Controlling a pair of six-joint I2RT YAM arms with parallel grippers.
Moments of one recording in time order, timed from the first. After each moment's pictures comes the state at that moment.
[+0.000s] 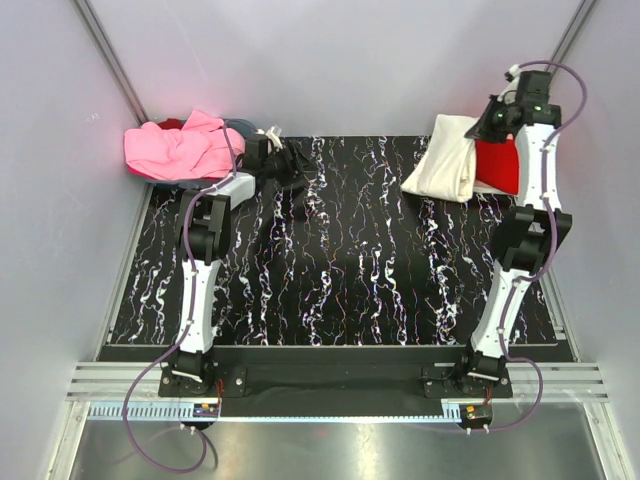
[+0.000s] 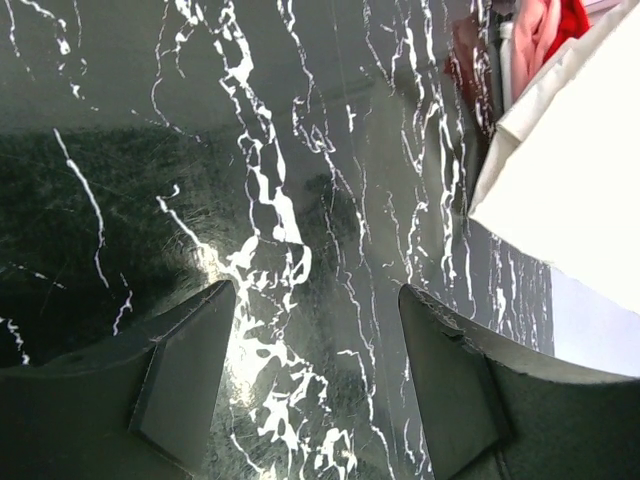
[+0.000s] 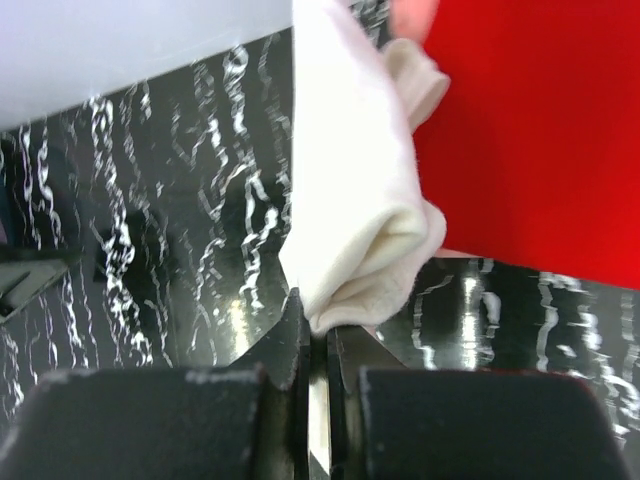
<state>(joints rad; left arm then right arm) -0.20 2.44 1.85 0.07 0.58 -0.69 -0.18 2.23 2.41 -0.92 -0.33 0.23</state>
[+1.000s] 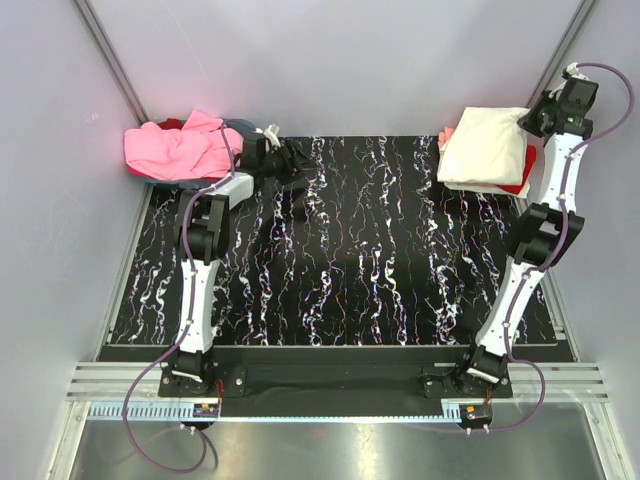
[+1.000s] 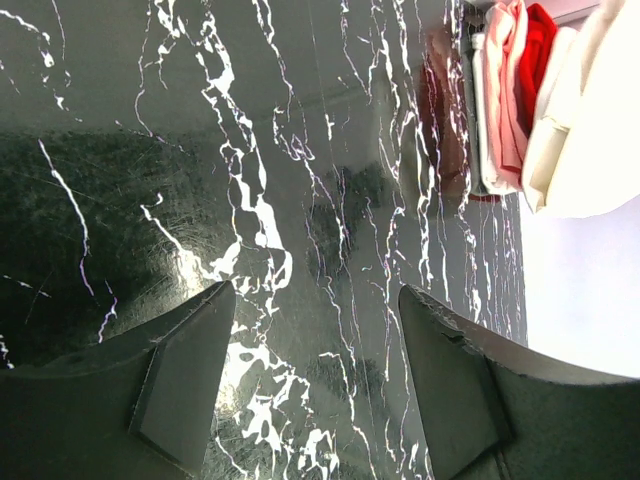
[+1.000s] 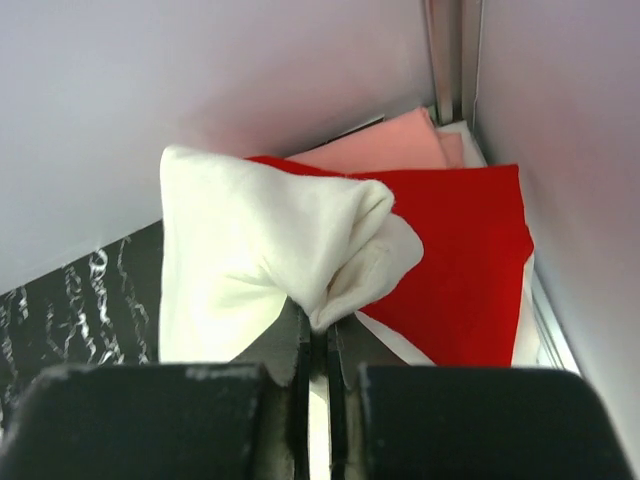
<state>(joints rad) -0.19 2.44 1.85 0.11 0.62 -0.74 -0.38 2.41 2.58 -0.66 -0.22 0.23</state>
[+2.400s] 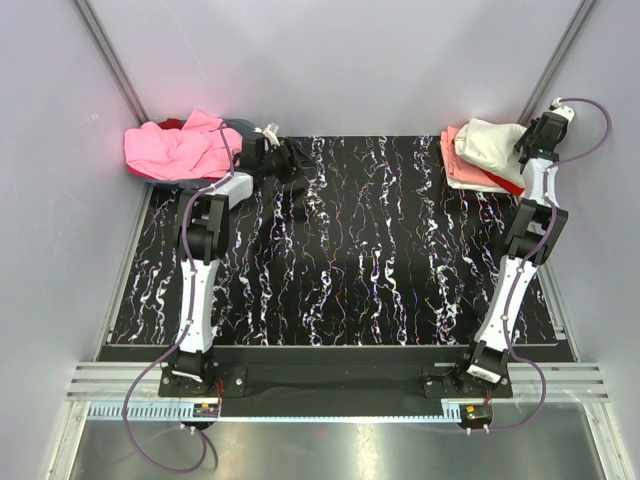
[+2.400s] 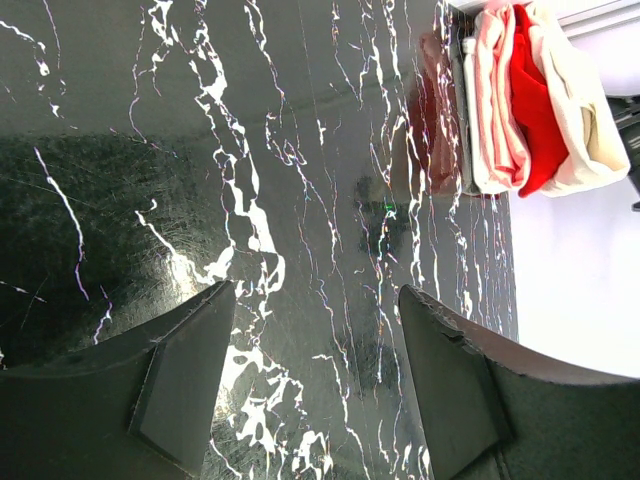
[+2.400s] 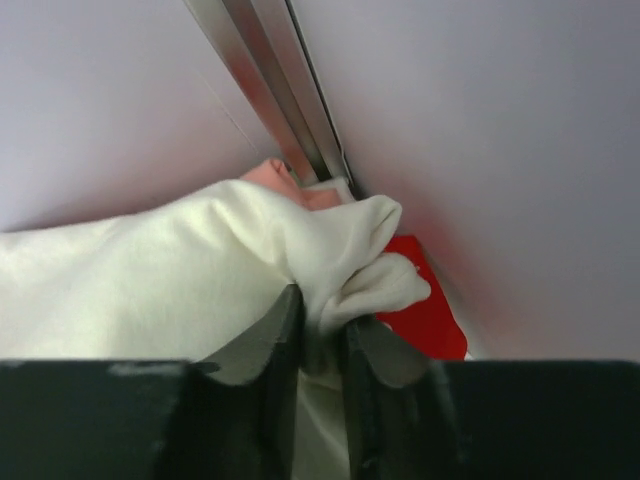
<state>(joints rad) -0.18 2.44 1.85 0.13 0.63 -0.75 -0.39 2.69 2.50 -0.17 0.03 0.23</state>
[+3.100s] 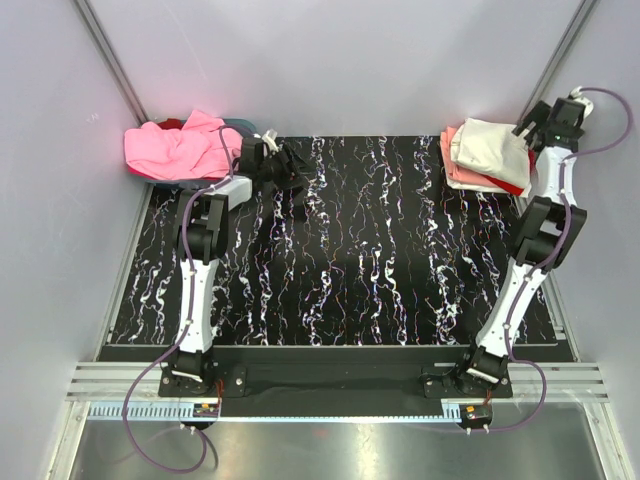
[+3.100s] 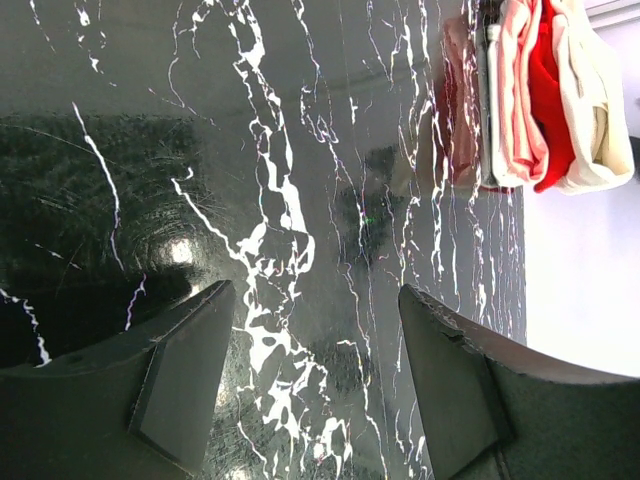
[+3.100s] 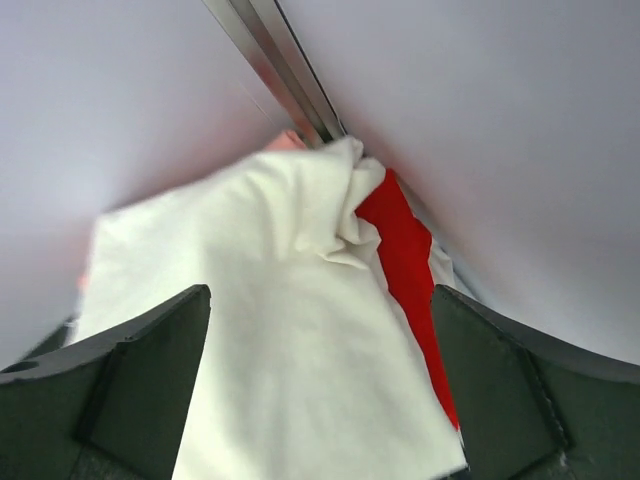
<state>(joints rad) -0.17 2.44 1.81 0.14 0.63 -0.75 -0.39 2.40 2.26 -0.32 0.06 0.33</state>
